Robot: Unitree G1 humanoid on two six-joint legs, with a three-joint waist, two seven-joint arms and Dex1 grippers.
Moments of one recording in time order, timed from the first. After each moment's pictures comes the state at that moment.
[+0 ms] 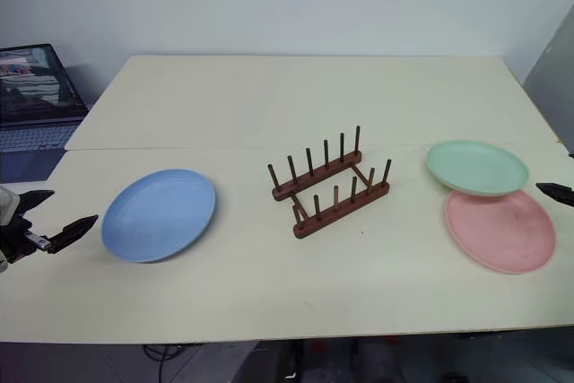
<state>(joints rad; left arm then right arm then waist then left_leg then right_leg) 0.10 0.98 0.60 0.15 -0.32 0.18 -0.89 -0.45 -1.22 -0.28 0.75 0.26 0.00 1.22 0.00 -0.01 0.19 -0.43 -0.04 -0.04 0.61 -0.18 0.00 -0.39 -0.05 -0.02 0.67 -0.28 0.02</state>
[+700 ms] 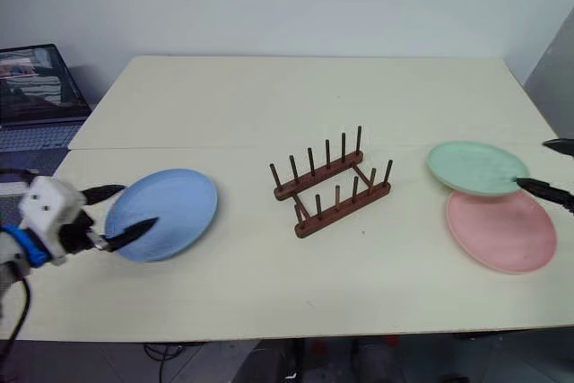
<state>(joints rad) 0.05 0.90 0.37 -0.12 -0.36 0.23 -0.95 -0.29 -1.17 -0.34 0.30 0.37 0.15 1.25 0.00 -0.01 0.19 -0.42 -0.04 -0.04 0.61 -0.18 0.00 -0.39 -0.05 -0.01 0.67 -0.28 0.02</state>
